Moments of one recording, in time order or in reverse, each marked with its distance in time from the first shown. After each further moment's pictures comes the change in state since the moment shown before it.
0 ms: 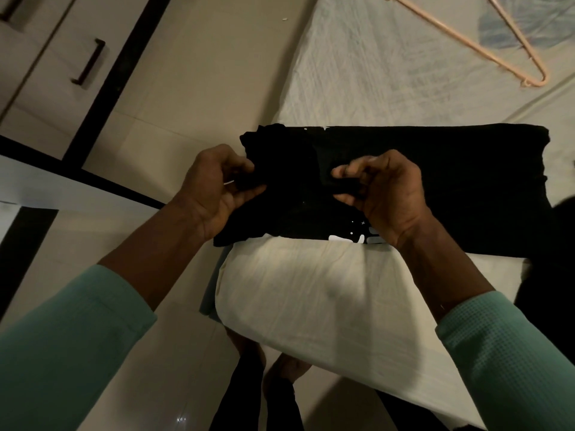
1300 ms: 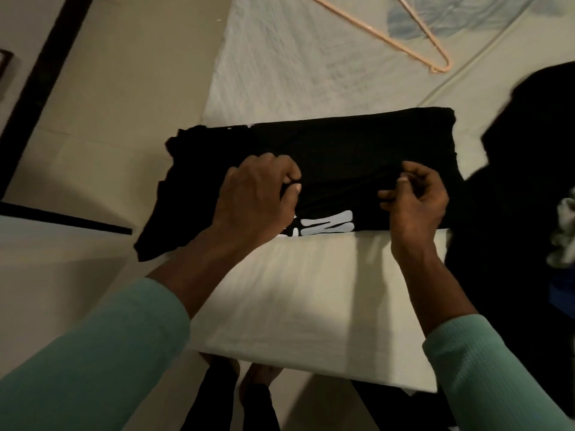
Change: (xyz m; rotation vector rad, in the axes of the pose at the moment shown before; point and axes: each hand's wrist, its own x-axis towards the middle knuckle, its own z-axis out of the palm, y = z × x) left_hand -0.014 -0.074 0.105 1.322 -0.184 0.958; right_hand -0.041 0.026 -0.121 -0.330 0.899 -0.445
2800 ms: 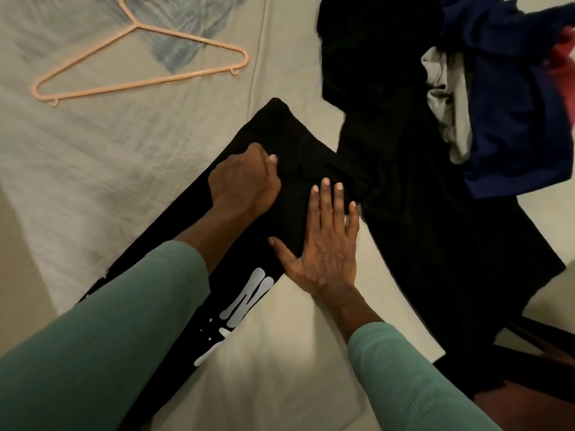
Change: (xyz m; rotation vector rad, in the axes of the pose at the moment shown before) left_hand 0.165 0.132 0.138 0.287 -0.364 0.277; right_hand -0.010 0.059 -0.010 -1.040 -0.012 0.002
